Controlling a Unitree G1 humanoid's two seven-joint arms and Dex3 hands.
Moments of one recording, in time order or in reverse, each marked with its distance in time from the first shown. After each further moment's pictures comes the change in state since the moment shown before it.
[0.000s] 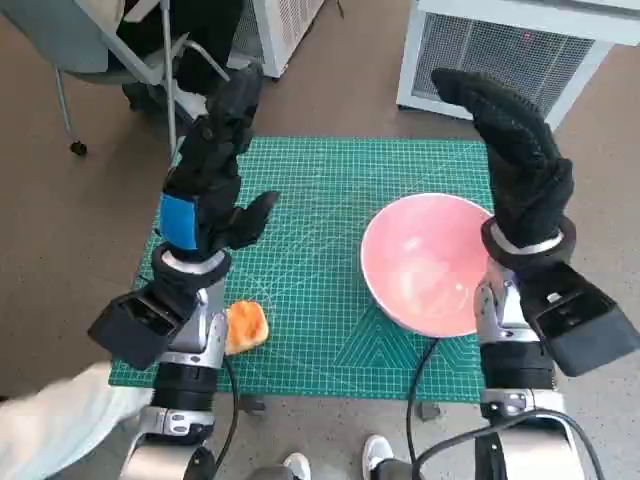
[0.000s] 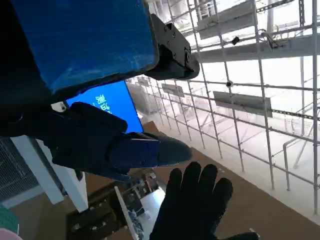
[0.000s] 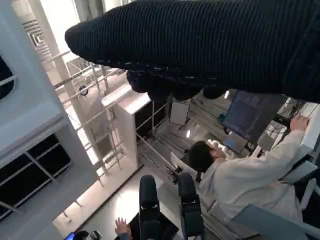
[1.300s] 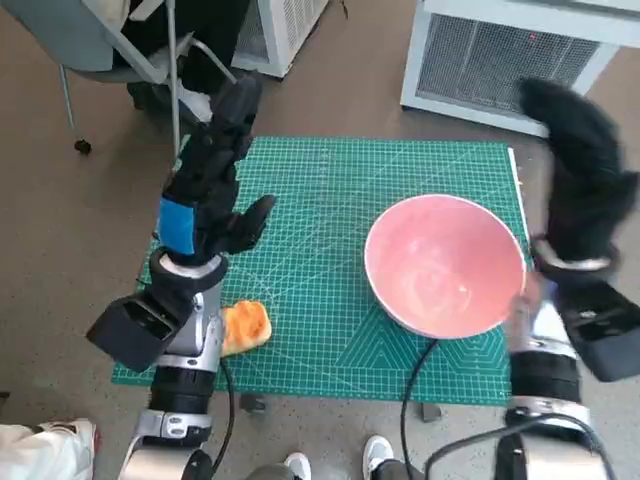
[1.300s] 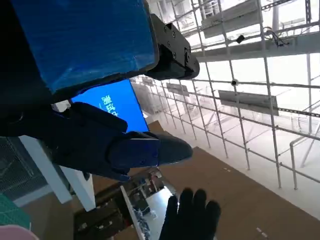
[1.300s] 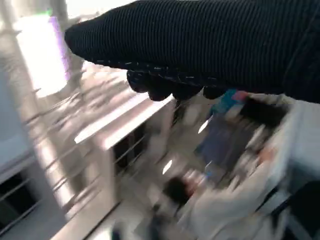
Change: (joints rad) left arm 0.027 0.010 0.009 0.003 -0.001 -0.003 -0.019; right arm 0.066 -0.111 -0.167 0.177 -0.005 -0.089 -0.100
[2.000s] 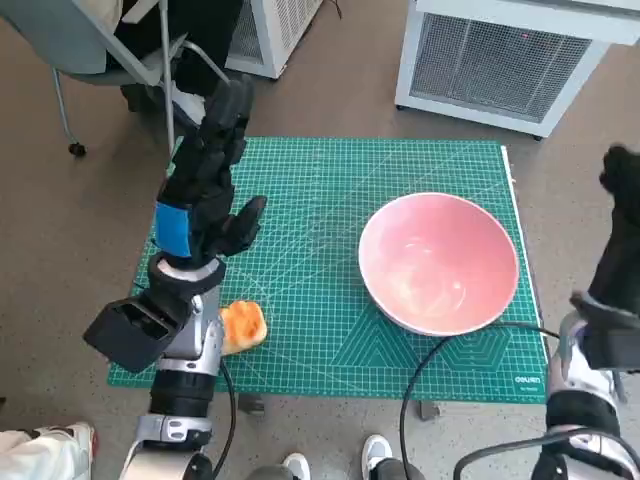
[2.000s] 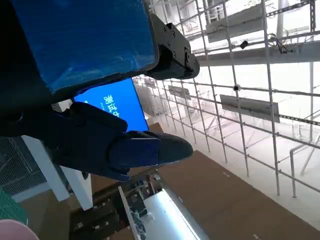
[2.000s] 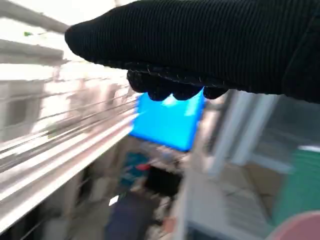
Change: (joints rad) left arm 0.013 -0.011 0.008 -0.001 -0.018 0.005 0.017; right arm 0.122 -0.081 -0.069 0.298 -0.218 0.000 -0.378
